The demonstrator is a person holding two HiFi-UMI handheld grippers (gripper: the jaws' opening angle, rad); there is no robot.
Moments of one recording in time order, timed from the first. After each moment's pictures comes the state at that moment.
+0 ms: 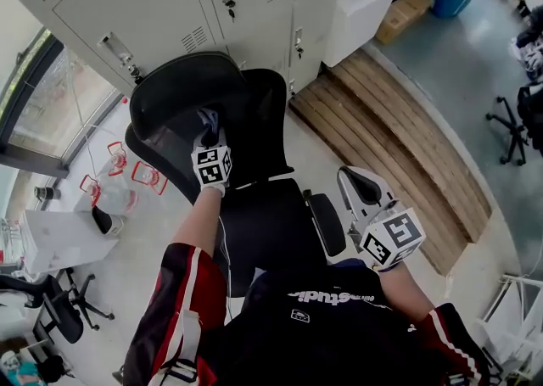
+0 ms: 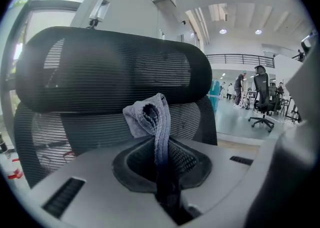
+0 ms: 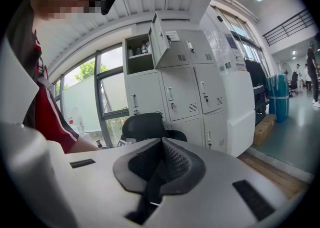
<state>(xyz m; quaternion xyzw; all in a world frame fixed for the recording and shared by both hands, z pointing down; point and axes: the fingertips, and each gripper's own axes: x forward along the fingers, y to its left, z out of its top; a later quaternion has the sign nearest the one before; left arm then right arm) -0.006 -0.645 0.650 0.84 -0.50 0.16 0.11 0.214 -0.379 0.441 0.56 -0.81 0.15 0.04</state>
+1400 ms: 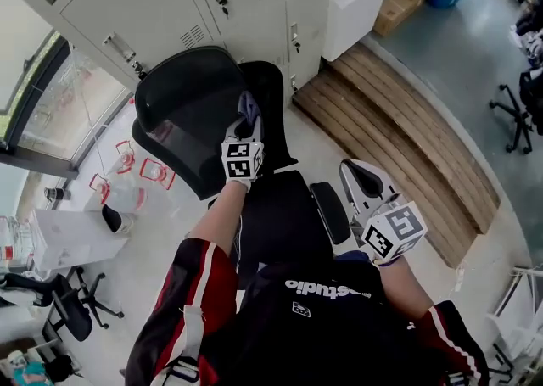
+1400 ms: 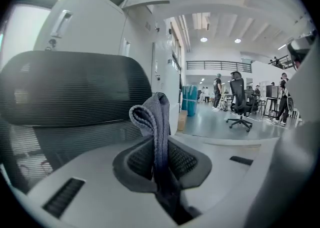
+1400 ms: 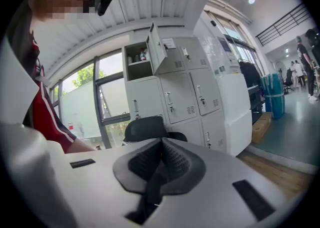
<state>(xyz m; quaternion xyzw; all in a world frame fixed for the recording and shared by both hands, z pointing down) 0.107 -0.562 0.606 0.90 -0.40 0.15 0.08 0.228 -0.325 0.429 0.58 -0.80 0.15 0.01</state>
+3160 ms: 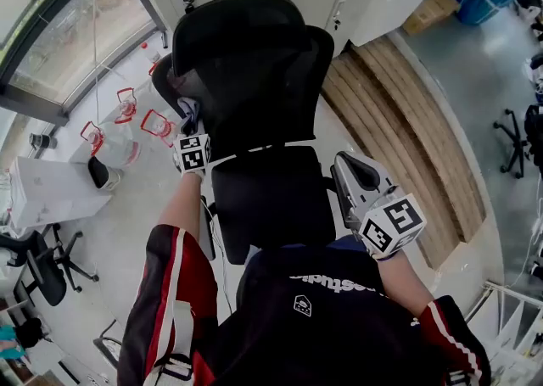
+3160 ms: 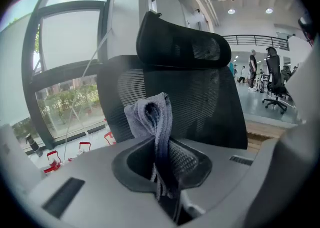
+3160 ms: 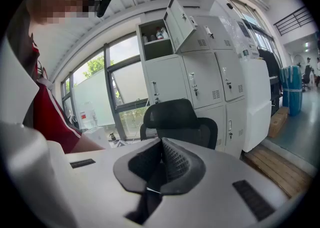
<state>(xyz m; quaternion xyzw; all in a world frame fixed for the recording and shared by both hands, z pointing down) -0.240 -0.587 0.730 0.78 -0.56 0.25 0.12 0.064 -0.358 0.474 0.51 -0.84 0.18 0.08</state>
